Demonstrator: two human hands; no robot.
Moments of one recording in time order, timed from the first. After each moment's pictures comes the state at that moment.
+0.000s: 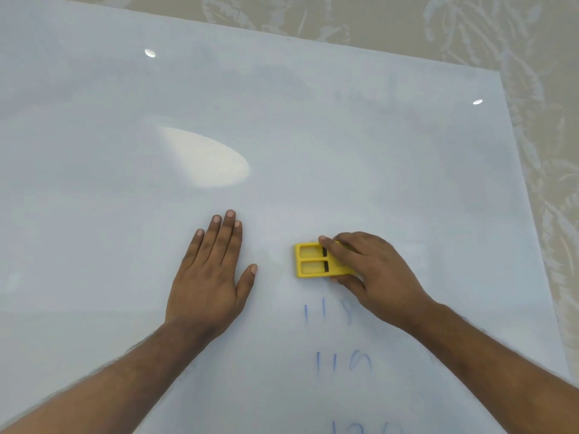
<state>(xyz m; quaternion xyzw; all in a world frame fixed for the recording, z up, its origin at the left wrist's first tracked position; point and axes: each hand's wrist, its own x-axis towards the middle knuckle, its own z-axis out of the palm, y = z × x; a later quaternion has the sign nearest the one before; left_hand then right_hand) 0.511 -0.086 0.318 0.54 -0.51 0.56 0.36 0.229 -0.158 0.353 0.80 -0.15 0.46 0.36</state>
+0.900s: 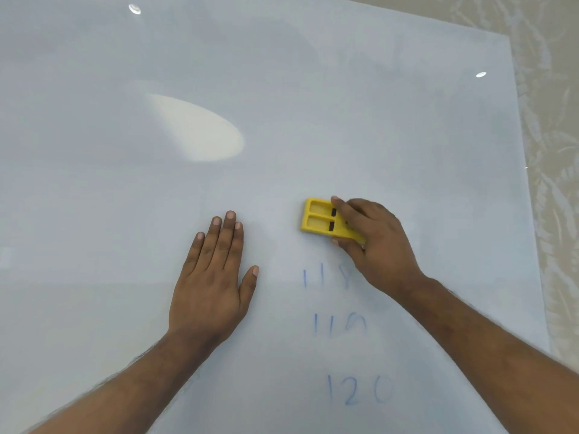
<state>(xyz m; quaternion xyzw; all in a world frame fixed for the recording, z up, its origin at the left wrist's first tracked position) 0.504 -0.089 0.263 0.55 -0.50 0.55 0.36 0.235 -0.159 0.340 0.76 -0.19 0.55 0.29</state>
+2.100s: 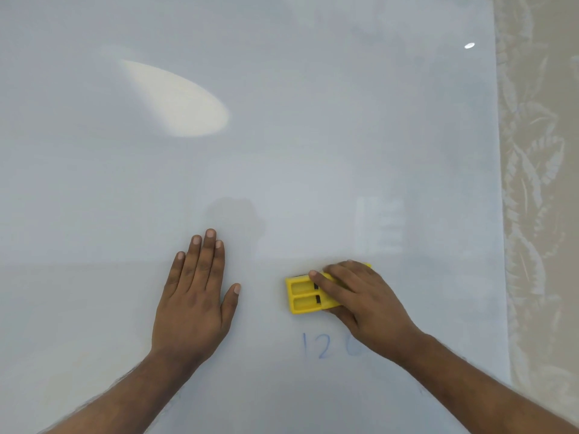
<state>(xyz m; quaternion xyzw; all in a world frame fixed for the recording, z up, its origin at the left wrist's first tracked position) 0.493 -0.090 0.190 0.56 -0.52 0.53 0.36 0.199 -0.171 0.211 0.82 -0.15 0.42 0.35</state>
